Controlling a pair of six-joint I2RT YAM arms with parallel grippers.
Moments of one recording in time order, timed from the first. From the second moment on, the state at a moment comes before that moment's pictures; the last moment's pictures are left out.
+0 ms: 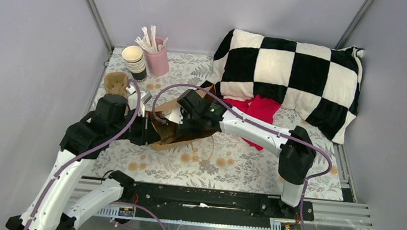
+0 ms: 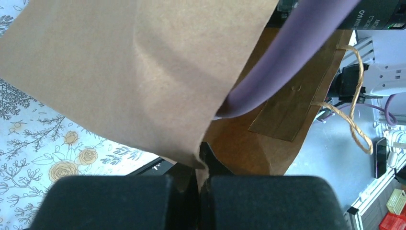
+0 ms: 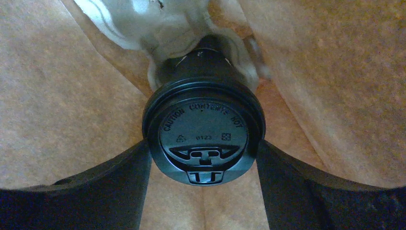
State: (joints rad) left arm -0.42 0.76 1.14 -1.11 0.35 -0.35; right arm 1.03 1.85 1.59 -0.65 0.10 -0.71
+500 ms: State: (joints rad) left arm -0.43 0.85 1.26 -1.26 0.20 -0.42; right arm 1.06 1.99 1.82 -0.85 0.08 -0.64
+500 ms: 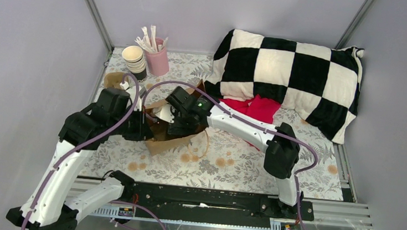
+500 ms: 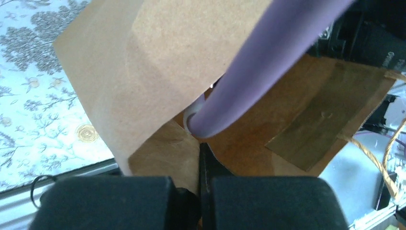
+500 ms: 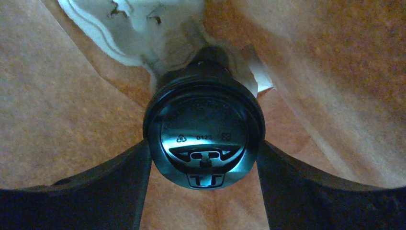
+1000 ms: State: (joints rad) left arm -0.43 1.01 1.47 -1.41 -0.09 -0.45; right arm 1.06 2.11 1.98 -0.92 0.03 -0.60
